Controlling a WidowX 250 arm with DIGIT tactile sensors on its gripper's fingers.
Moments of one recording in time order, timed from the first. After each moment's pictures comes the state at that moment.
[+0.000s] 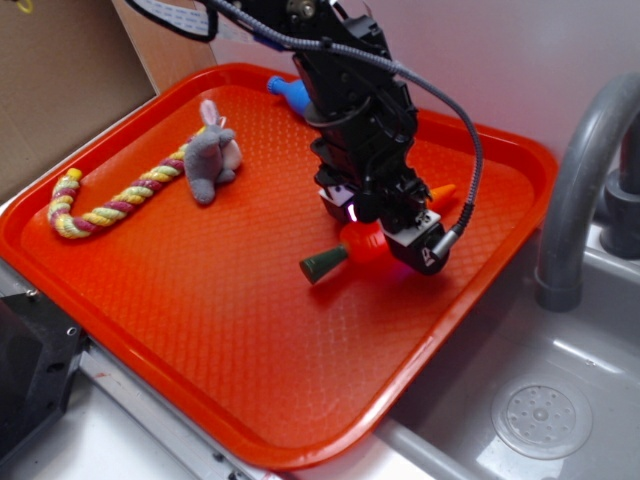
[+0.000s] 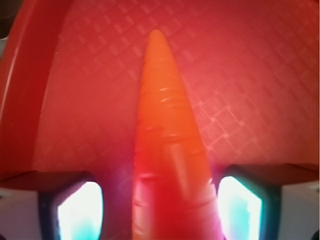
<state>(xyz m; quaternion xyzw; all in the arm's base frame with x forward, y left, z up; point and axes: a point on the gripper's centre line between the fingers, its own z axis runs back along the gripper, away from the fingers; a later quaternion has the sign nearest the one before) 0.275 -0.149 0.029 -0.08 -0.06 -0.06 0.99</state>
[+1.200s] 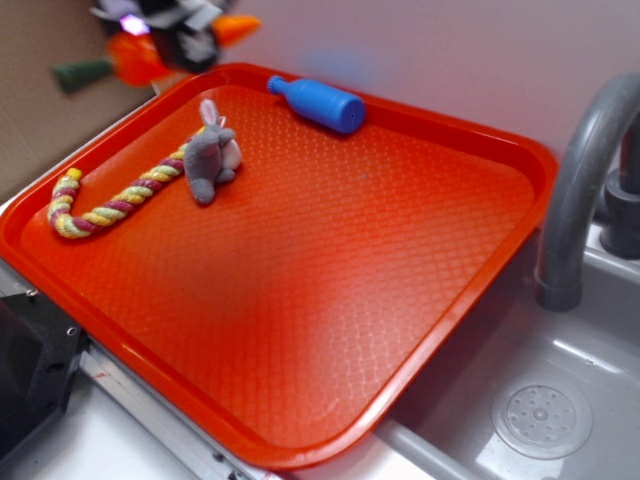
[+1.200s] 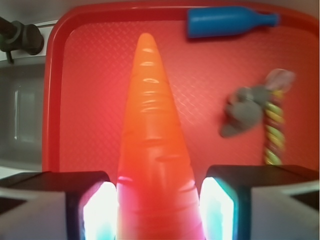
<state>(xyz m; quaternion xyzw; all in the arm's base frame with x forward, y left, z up) 0.200 -0.042 0.200 -0.05 -0.03 0.02 1.00</state>
